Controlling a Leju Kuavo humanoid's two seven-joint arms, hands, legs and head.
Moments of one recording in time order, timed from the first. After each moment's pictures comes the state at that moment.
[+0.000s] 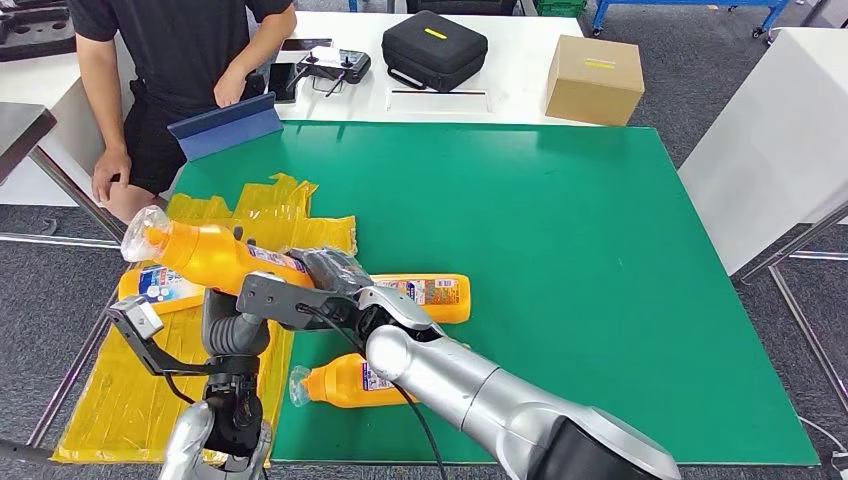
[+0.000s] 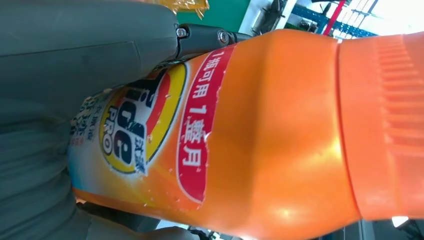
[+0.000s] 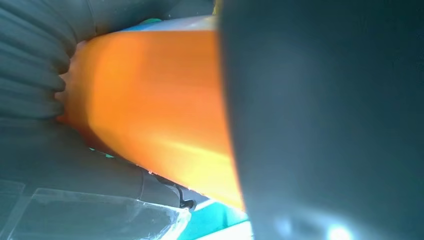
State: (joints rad) left arm -0.06 -0.24 -0.20 -1.59 0.40 0.00 -0.17; right arm -0.78 0.35 1.02 -0.79 0.17 -0.10 0.08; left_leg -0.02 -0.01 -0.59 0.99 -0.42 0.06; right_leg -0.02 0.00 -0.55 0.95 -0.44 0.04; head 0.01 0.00
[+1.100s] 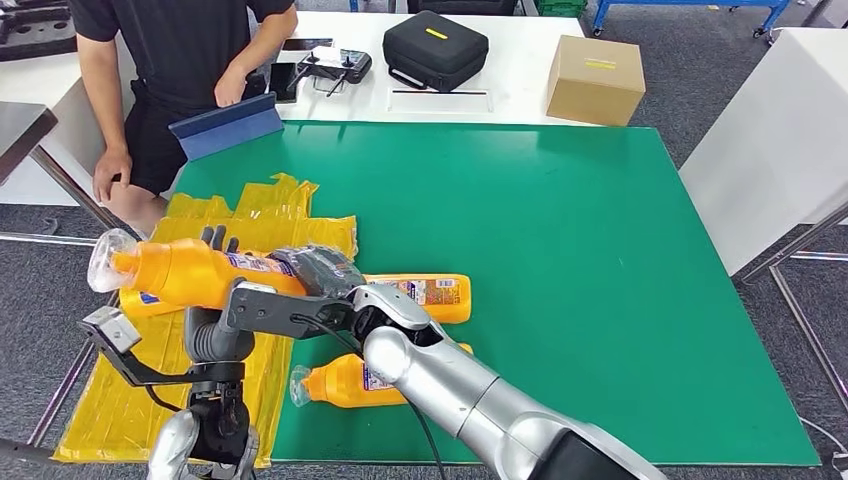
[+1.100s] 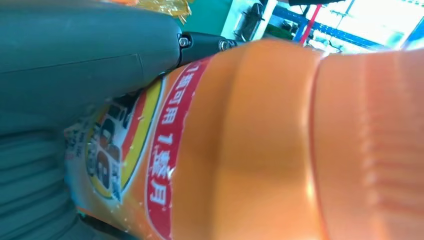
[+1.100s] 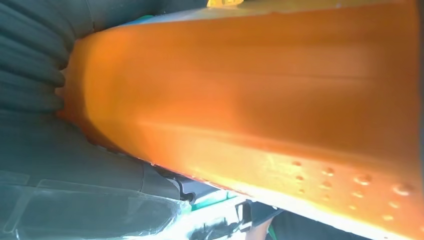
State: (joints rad) left arm -0.03 -0.22 -0.18 -1.66 0.40 -0.01 -0.19; right arm -0.72 0.37 0.81 -0.86 0.40 -0.04 -0.01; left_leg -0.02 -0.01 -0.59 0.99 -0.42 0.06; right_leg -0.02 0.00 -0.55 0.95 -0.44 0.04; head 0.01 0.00
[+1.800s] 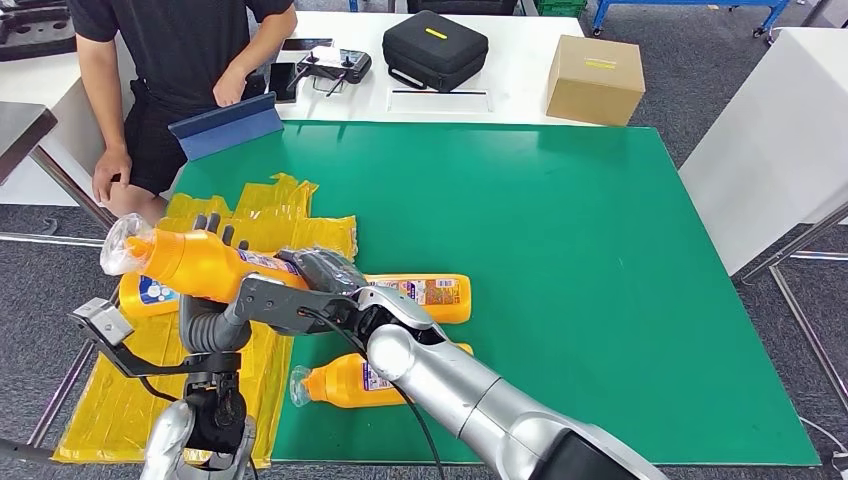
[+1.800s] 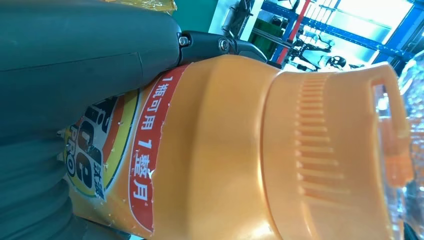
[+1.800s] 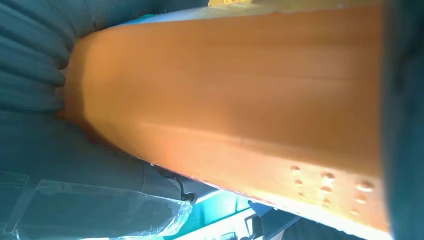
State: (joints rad) left arm -0.06 -0.21 -0.18 -1.66 0.40 -0.02 -0.19; right arm -0.72 0.37 0.81 -0.85 0.34 -0.04 -0.01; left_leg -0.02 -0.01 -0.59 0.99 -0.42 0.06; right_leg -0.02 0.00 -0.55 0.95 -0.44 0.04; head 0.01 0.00
